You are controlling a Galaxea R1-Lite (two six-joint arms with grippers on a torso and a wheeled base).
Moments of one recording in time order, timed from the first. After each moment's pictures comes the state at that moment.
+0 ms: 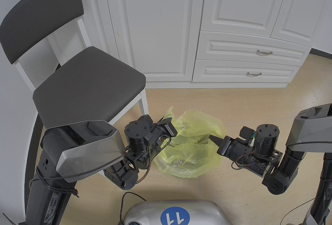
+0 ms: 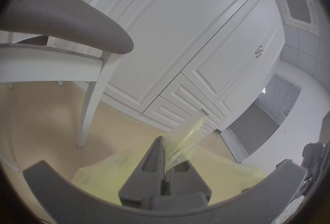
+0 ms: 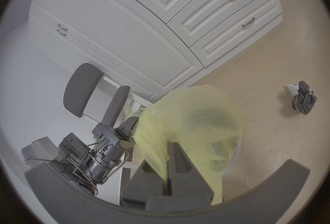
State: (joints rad) left arm -0.62 2.52 -1.05 -1.53 0.15 -0.57; right arm 0.50 2.16 -0.44 -1.55 0.08 0.70
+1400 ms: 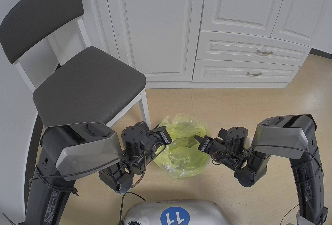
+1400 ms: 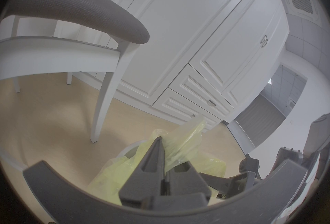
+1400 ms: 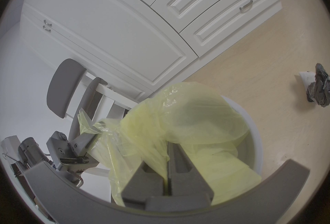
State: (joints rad) left arm -0.60 2.52 -0.96 -1.53 0.14 -0.53; right arm 0.48 2.51 -0.84 -1.48 0.08 0.72
